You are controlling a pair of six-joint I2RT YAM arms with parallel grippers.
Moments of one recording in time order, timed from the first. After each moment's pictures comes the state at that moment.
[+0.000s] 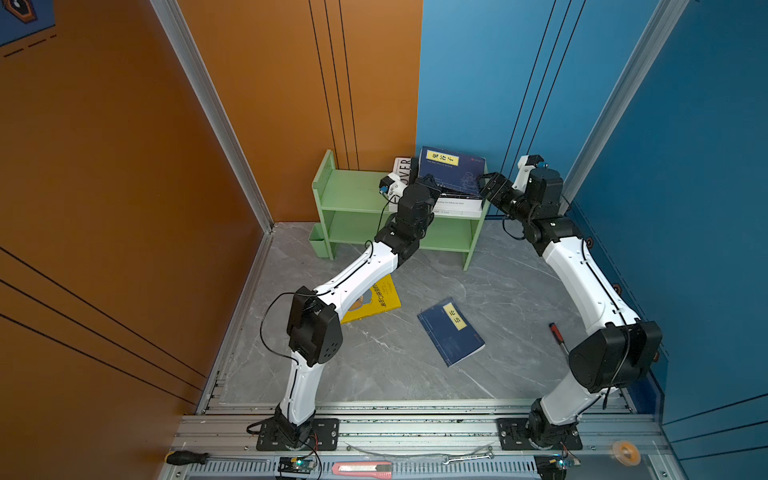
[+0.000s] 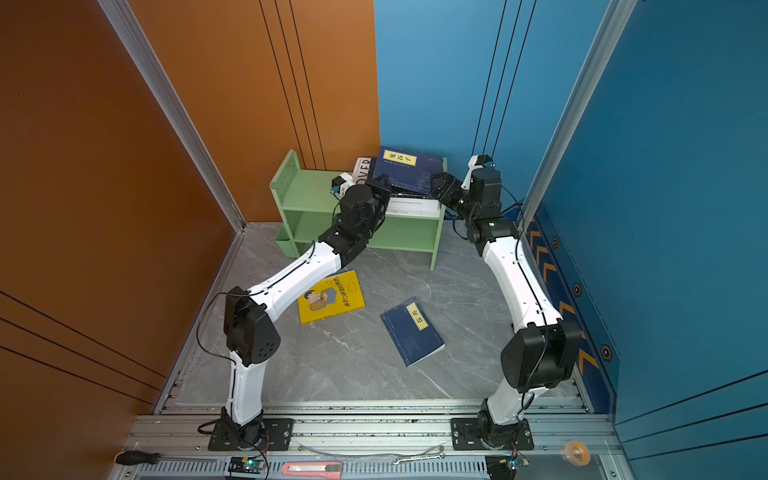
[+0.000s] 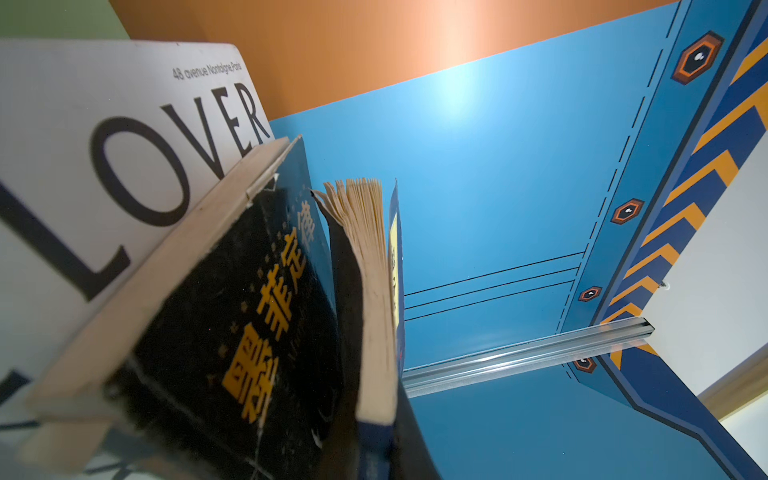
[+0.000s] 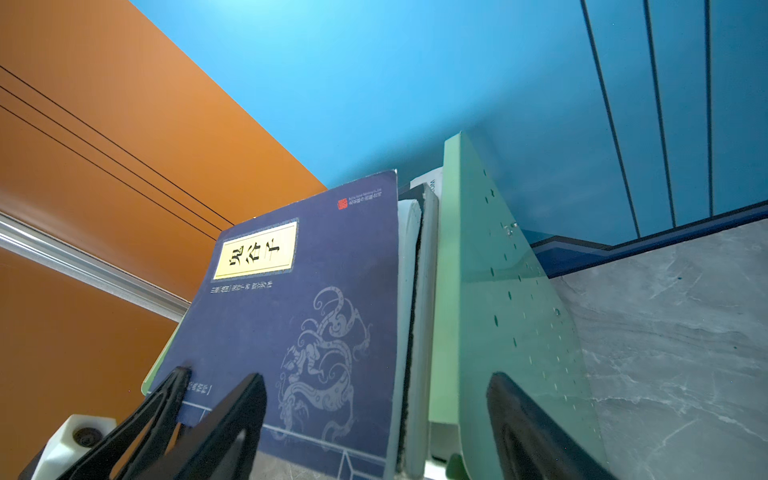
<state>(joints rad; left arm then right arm) -0.68 2.06 2.02 0.14 -0.43 -1.33 0.15 1.67 1.72 -0.25 -0.19 0.67</state>
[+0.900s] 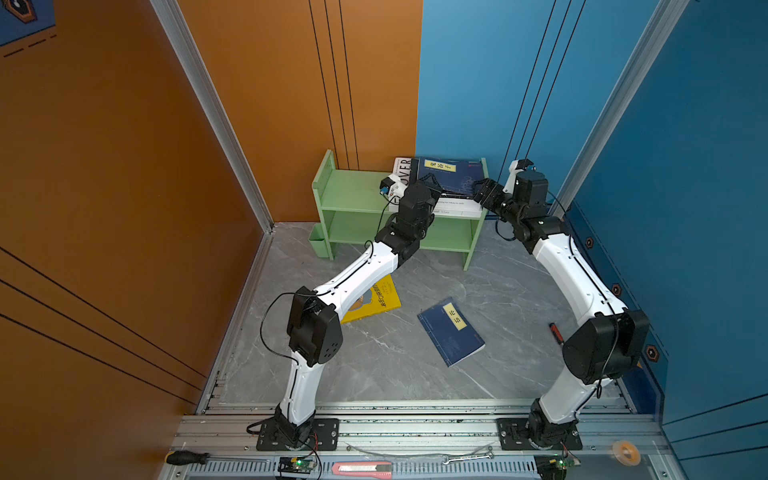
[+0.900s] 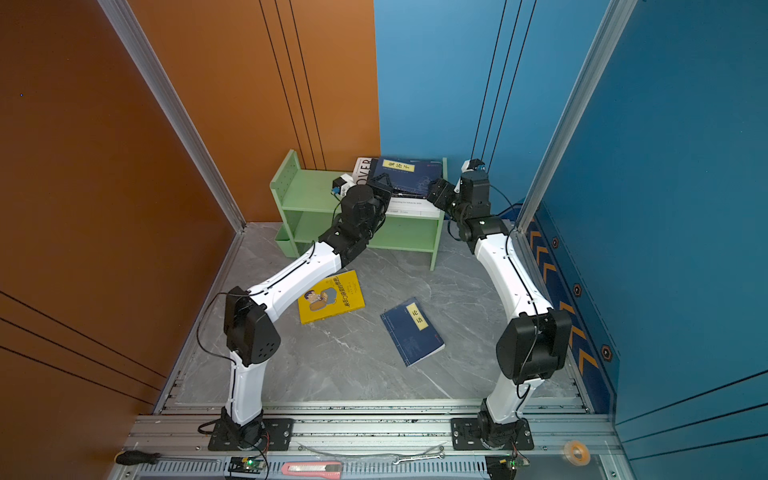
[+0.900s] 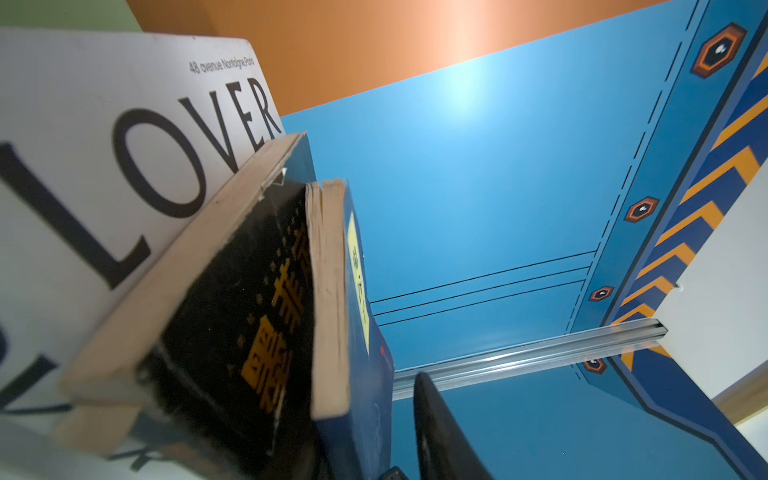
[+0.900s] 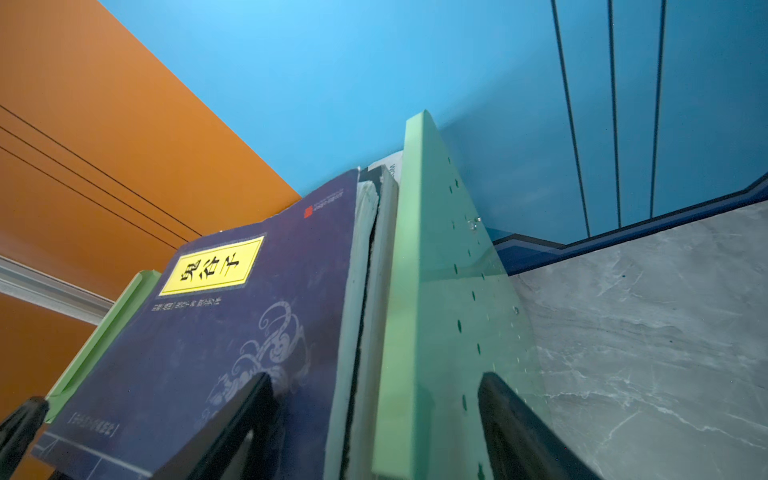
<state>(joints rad) -0.68 2.06 2.02 0.11 -0.43 -1.33 0.18 1.73 1.73 -0.27 -0.07 0.59</state>
